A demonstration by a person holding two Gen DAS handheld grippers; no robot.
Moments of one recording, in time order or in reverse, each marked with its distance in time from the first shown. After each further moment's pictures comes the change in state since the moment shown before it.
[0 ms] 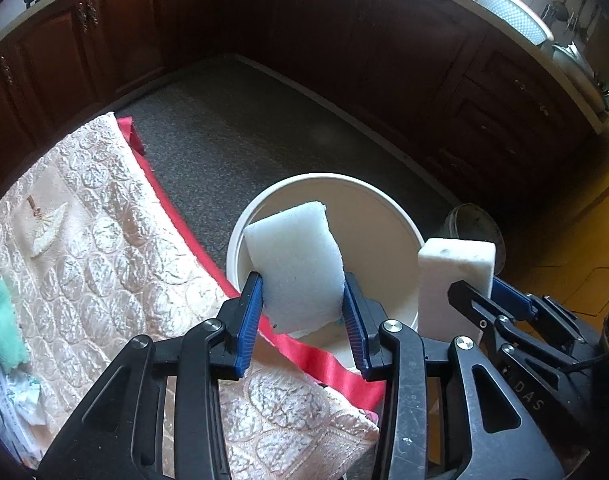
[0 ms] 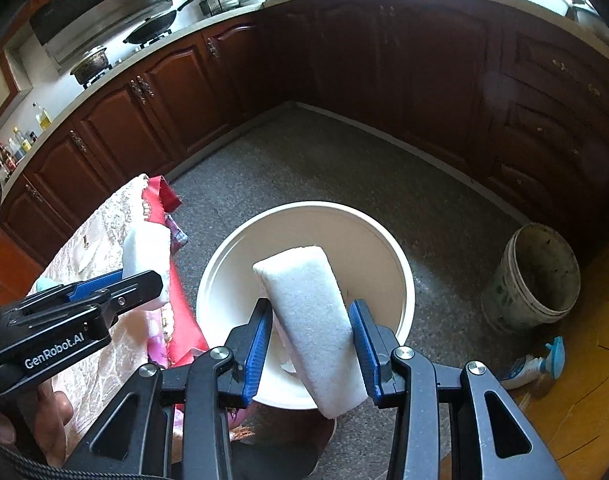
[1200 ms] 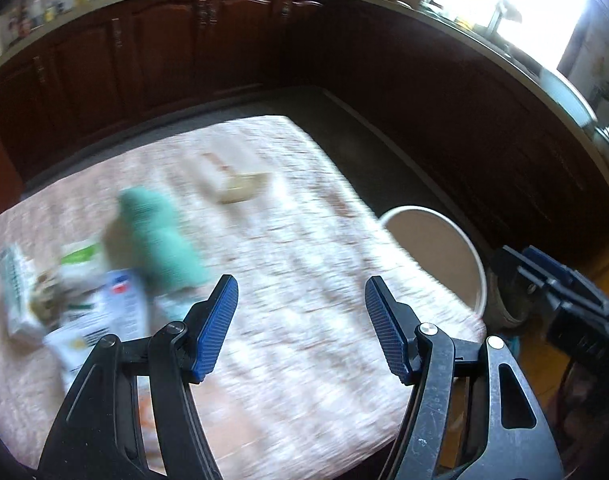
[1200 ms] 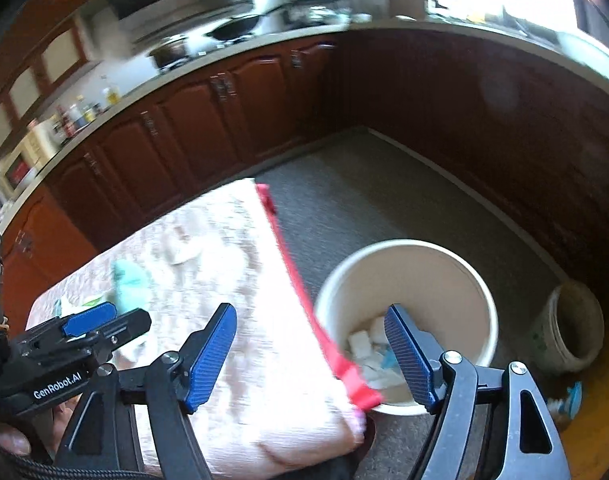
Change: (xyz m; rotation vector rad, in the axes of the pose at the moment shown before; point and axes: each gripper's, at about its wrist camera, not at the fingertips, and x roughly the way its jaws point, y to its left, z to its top) left arm -0.132 0.138 -0.095 -0.228 -0.168 0.180; right arm -0.050 0.131 0.000 -0.192 -0.079 0.159
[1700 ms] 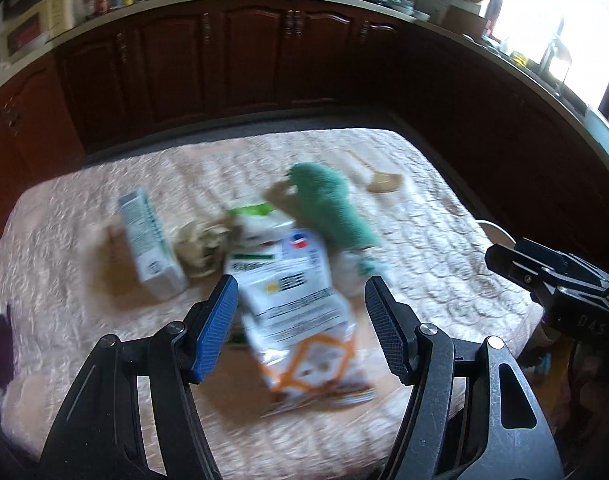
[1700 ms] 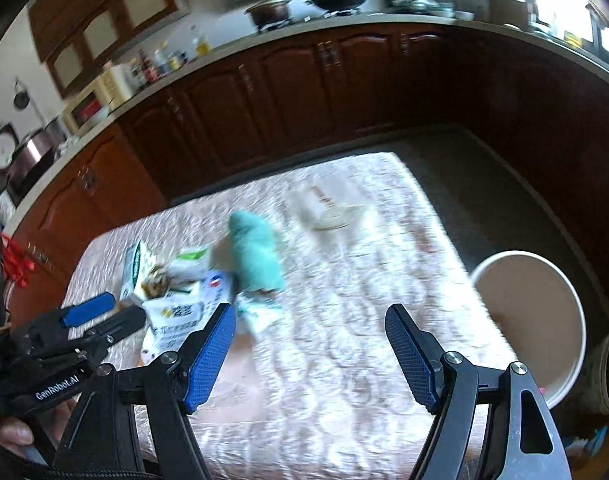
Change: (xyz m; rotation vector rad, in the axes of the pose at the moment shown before) left arm -0.065 0.130 -0.046 -0.128 -0.061 0.141; right arm 0.028 0.141 -0.026 -0.193 0.091 0.212
